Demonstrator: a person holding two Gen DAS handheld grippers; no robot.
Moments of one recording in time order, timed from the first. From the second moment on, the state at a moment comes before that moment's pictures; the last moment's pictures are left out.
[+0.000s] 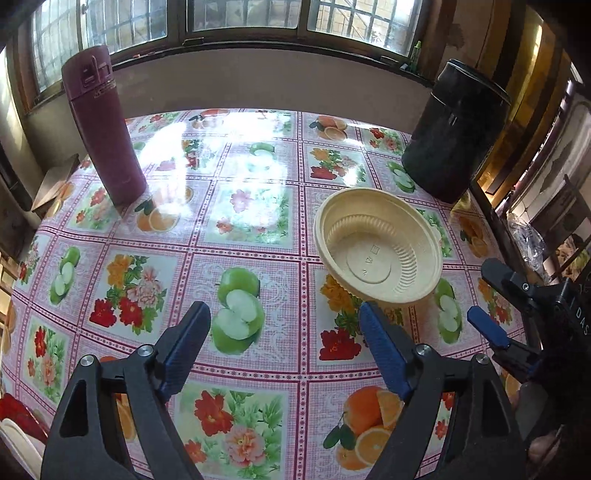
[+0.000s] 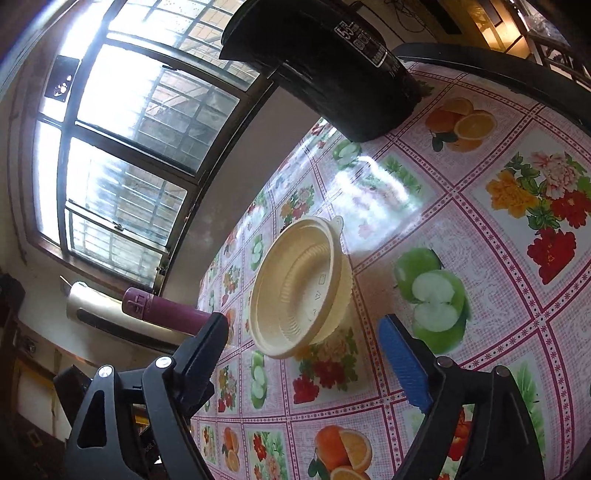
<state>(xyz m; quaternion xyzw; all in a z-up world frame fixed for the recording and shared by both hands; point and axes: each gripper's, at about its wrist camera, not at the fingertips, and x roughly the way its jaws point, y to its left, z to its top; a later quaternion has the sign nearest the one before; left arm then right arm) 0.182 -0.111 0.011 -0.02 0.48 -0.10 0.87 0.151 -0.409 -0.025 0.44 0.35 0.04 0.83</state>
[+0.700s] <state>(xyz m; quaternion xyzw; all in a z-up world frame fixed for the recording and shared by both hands) 0.241 -0.118 -0.019 -0.09 0.54 -0.11 0.83 0.189 -0.408 -0.034 0.40 0.36 0.03 0.84</state>
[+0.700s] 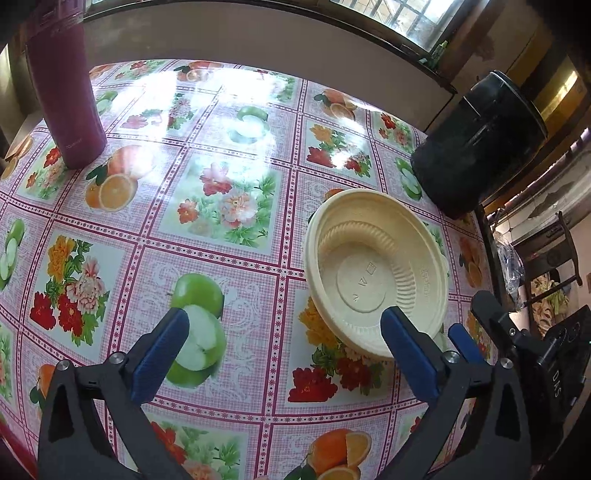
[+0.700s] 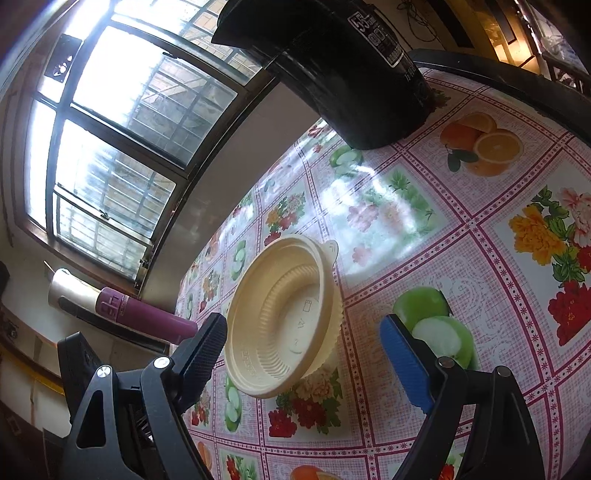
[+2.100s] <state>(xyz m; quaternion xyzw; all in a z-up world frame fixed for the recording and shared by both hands) 0.263 -0.148 -0.031 -0.05 0.57 -0.13 0.81 0.205 -0.416 -0.046 0.43 0.33 0.07 0.84</state>
